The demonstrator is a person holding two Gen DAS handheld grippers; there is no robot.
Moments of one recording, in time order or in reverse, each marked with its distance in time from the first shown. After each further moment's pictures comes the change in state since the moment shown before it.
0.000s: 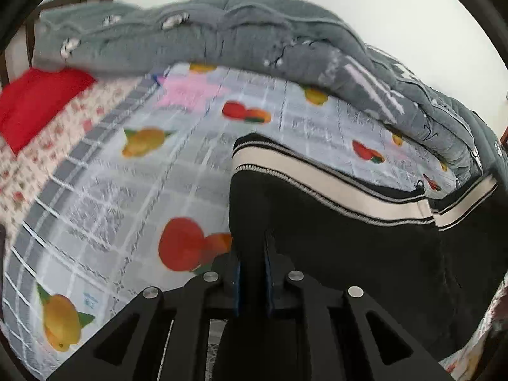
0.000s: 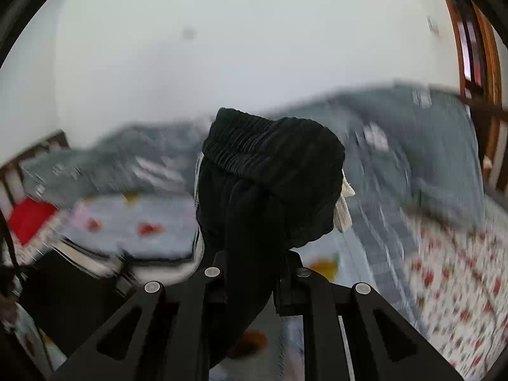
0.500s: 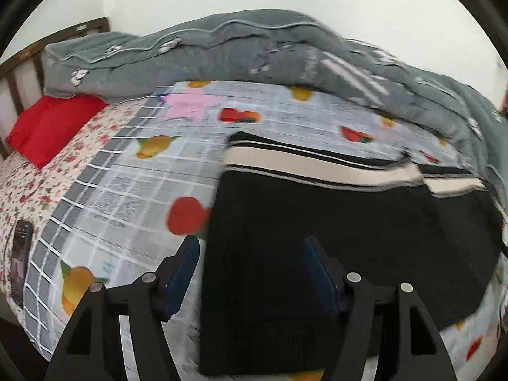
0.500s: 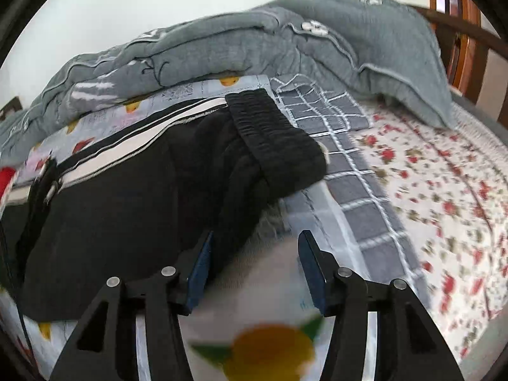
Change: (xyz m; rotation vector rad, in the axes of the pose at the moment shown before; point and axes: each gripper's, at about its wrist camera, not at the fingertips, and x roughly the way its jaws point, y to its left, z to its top) left arm -0.049 -0.037 -0.048 0.122 -0.086 0.069; right arm -0.015 -0.059 -0.088 0.056 0.234 -0.118
